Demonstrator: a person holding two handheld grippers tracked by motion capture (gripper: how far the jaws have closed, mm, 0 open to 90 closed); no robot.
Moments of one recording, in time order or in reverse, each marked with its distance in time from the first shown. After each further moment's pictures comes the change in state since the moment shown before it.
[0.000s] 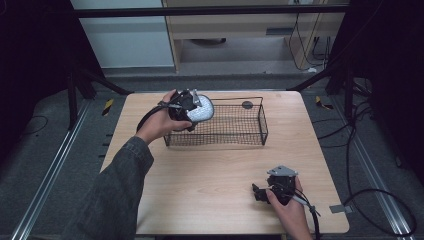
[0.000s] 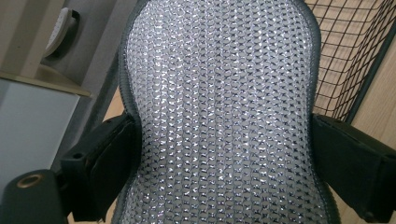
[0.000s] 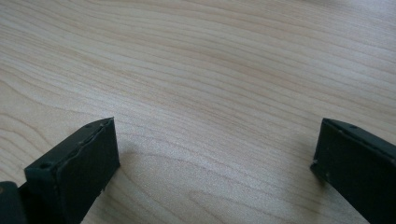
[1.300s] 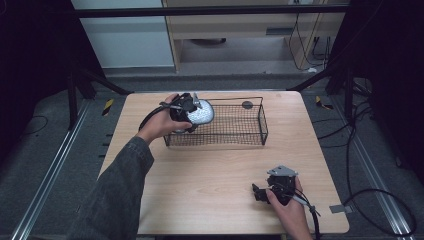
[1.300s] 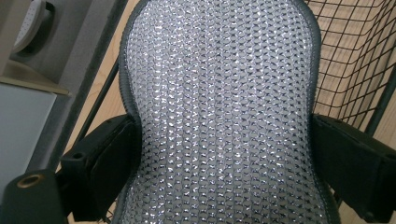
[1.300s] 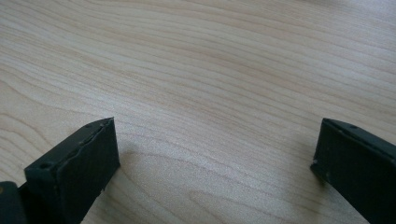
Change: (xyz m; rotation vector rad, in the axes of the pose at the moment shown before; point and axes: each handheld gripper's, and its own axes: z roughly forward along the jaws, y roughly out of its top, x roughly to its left) left arm 0.007 -0.008 0.027 0.014 -0.068 -0.013; right arm 0.000 0.000 0.000 0.000 -0.001 0.000
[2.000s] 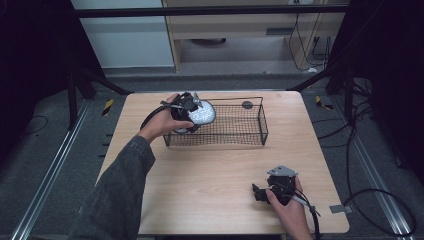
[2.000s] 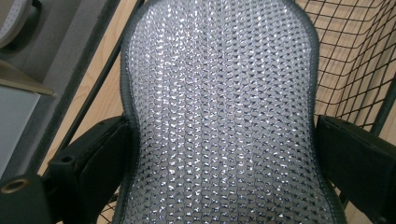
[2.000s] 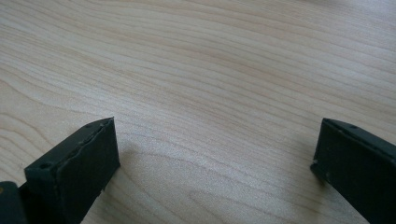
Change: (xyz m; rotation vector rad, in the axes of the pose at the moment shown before) left arm 0.003 0.001 0.006 -0.024 -0.039 -0.049; right arm 0.000 0.000 0.000 0.000 0.002 0.000
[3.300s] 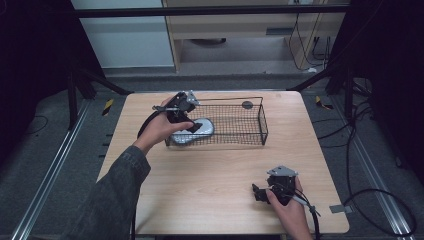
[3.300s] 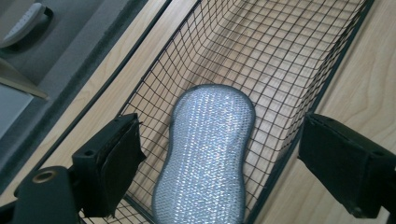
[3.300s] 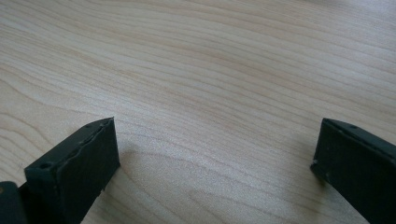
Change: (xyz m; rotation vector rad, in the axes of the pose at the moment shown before) left arm -0.022 -0.004 -0.038 -0.145 -0.005 -0.144; right arm 0.000 0.000 0.000 0.001 0.001 0.003
